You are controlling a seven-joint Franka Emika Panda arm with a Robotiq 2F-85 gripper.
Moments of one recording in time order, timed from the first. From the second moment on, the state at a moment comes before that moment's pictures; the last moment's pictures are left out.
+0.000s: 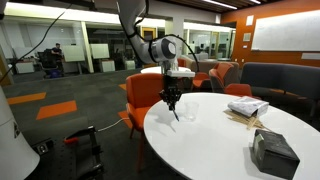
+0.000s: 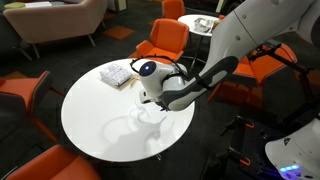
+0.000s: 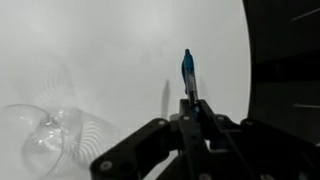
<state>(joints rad) 0.09 0.64 0.10 -1.88 -0.45 2.27 -1.03</state>
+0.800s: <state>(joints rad) 0.10 0.75 0.11 -1.87 -0.48 2.27 -0.94</state>
